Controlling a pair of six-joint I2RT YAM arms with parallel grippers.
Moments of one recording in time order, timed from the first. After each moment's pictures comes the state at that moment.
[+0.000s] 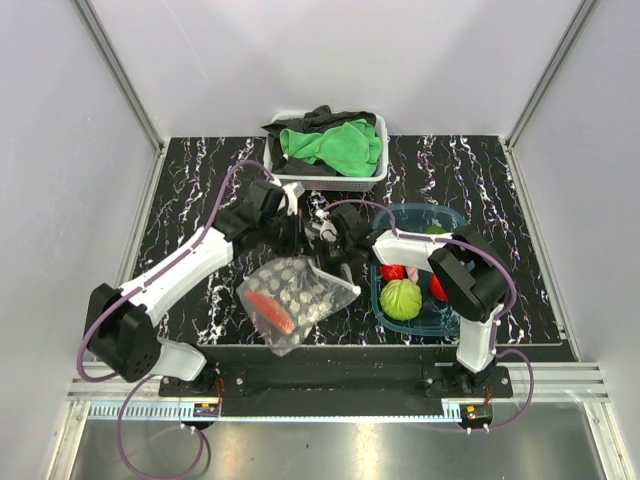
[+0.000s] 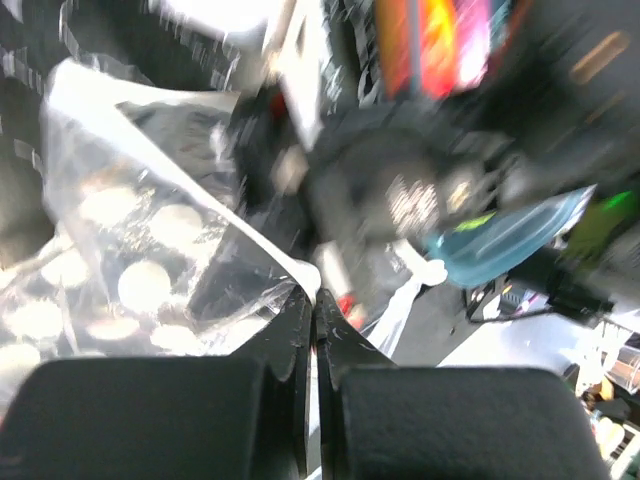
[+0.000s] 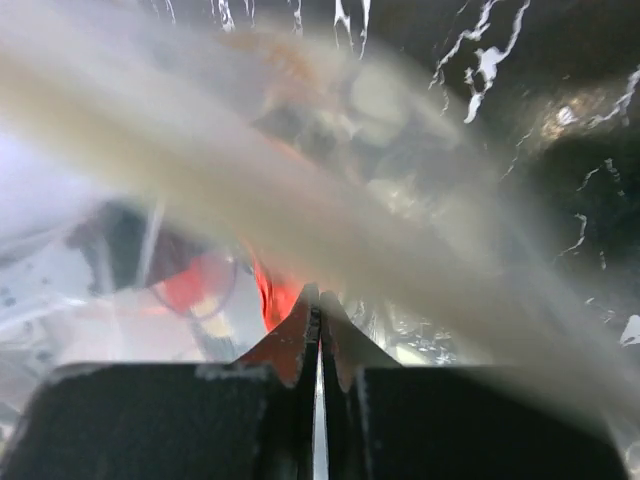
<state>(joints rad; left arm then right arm) -0.58 1.37 1.09 -0.59 0.36 -0.57 0.73 1.90 1.10 -0.03 -0.72 0.84</state>
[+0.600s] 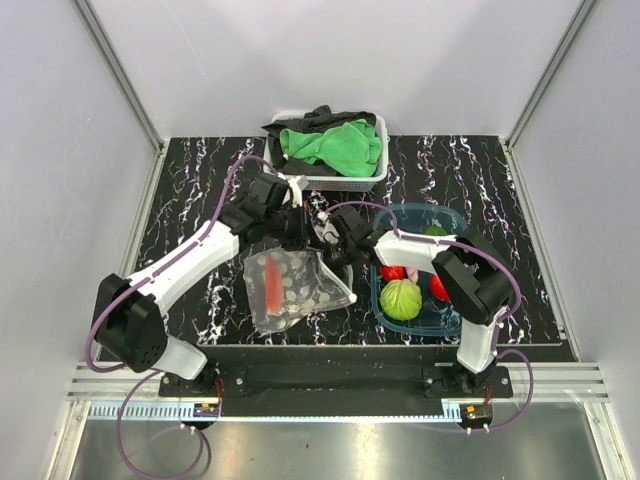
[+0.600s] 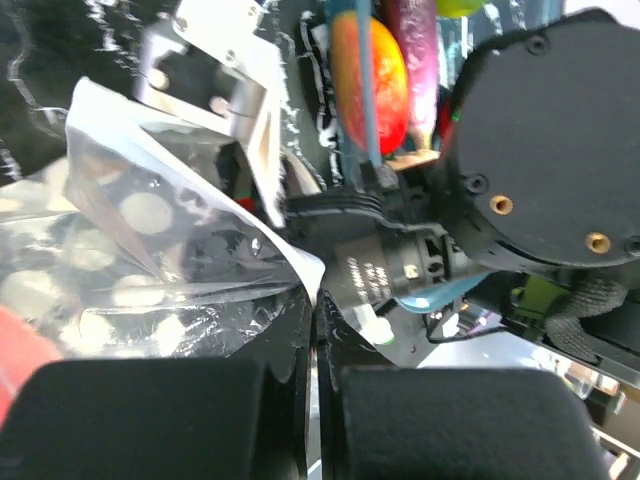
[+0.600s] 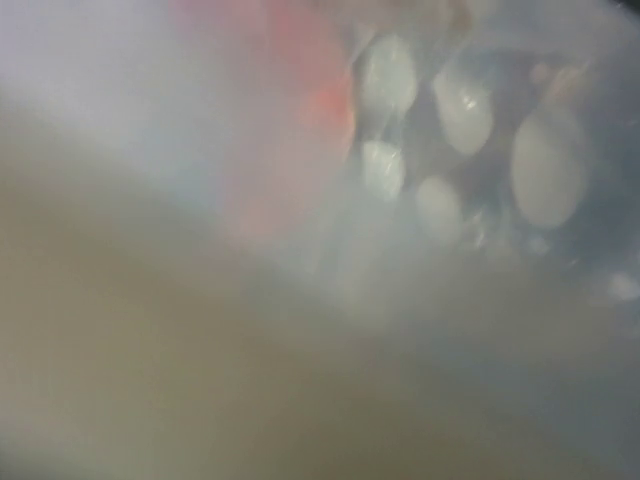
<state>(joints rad) -0.57 1.45 1.17 -0.53 0.40 -0.64 0.74 1.87 1.11 -0.12 -0.69 0.81</state>
